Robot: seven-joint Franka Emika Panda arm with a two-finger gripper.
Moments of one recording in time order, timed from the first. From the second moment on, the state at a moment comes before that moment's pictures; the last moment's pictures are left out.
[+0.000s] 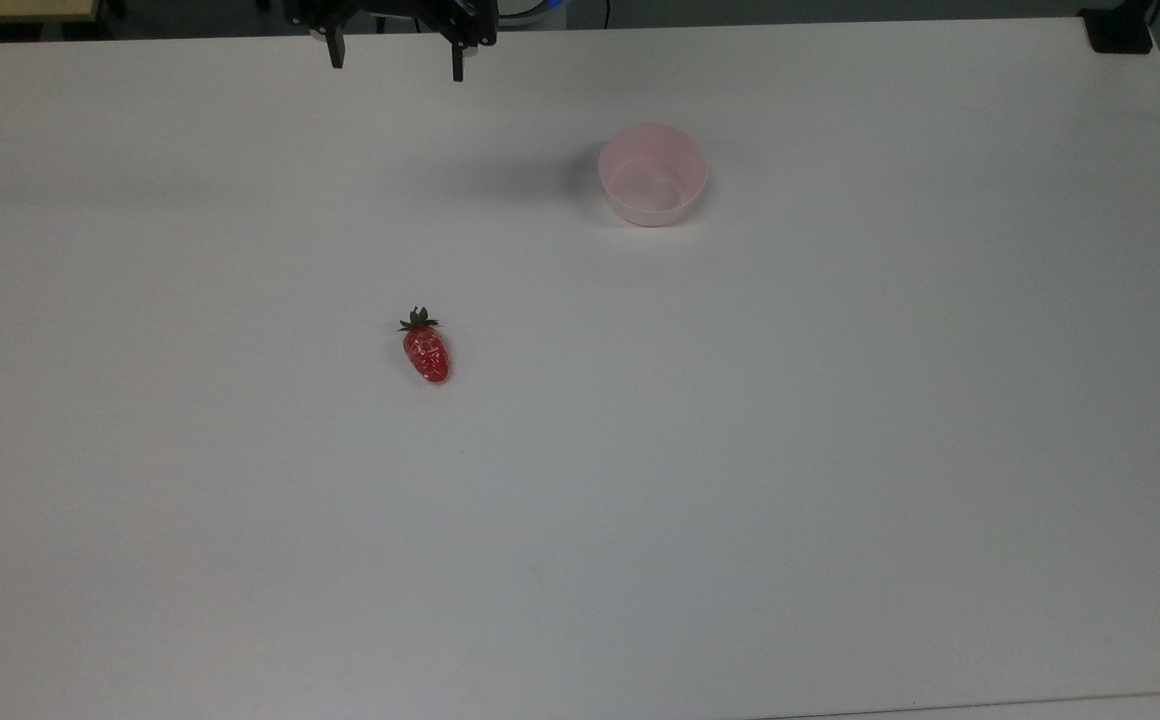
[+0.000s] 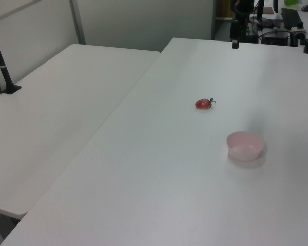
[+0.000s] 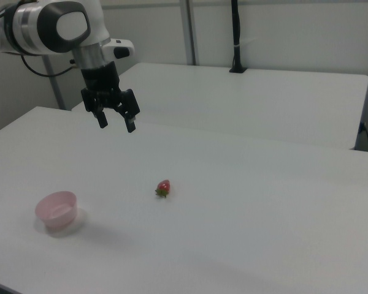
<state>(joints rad) 0.03 -0.03 -0.04 -1.72 -0.09 1.69 0.02</state>
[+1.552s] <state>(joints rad) 0.07 0.03 -0.04 -1.76 -0.09 1.68 -0.08</state>
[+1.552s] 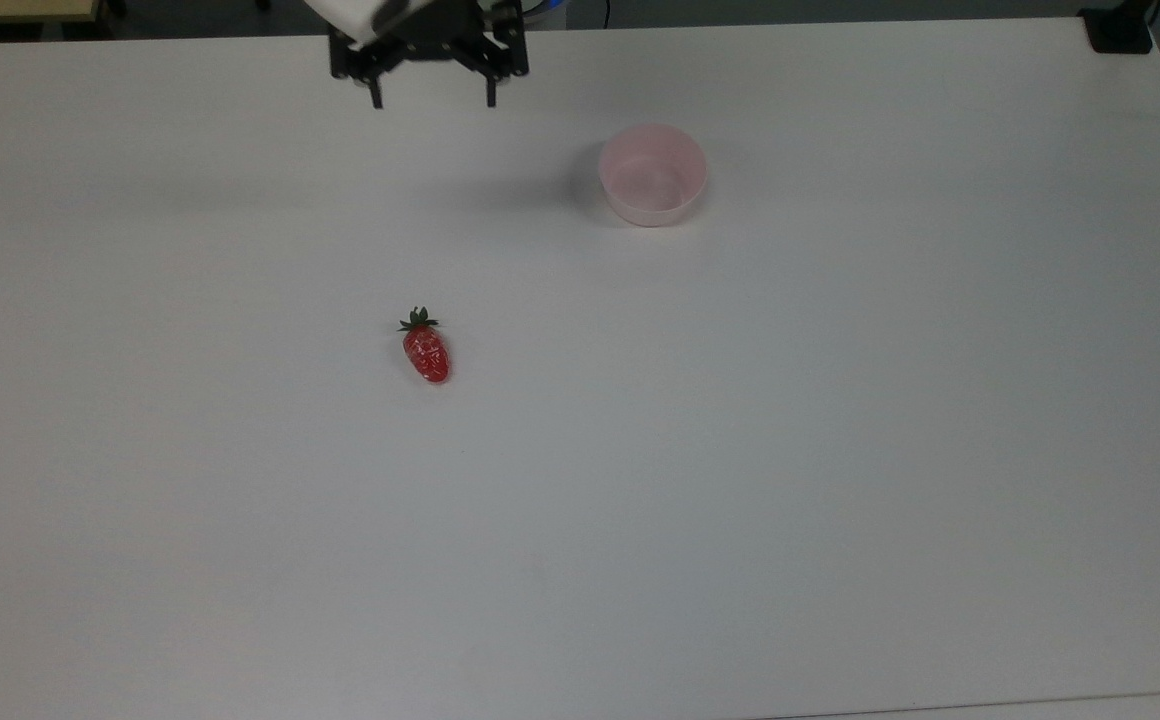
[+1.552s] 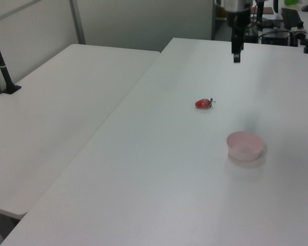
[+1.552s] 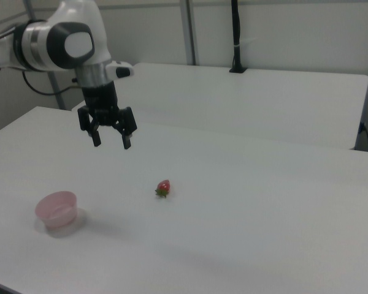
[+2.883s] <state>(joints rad) 0.08 0.48 -0.14 -1.74 -0.12 2.25 -0.25</state>
